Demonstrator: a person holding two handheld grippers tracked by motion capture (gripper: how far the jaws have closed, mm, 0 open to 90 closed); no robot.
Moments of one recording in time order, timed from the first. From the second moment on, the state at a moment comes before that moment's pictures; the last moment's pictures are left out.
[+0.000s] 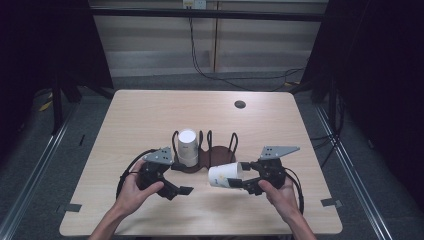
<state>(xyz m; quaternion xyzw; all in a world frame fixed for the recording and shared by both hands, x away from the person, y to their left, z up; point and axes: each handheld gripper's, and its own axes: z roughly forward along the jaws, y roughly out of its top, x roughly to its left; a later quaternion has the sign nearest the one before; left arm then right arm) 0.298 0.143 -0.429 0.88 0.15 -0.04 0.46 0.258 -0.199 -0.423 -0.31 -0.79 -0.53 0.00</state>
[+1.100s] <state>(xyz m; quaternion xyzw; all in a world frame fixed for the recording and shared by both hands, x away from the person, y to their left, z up) 0.296 0.159 -0.437 0.89 0.15 -0.01 0.43 0.260 -0.245 -0.411 -0.35 -0.80 -0.49 -0.04</state>
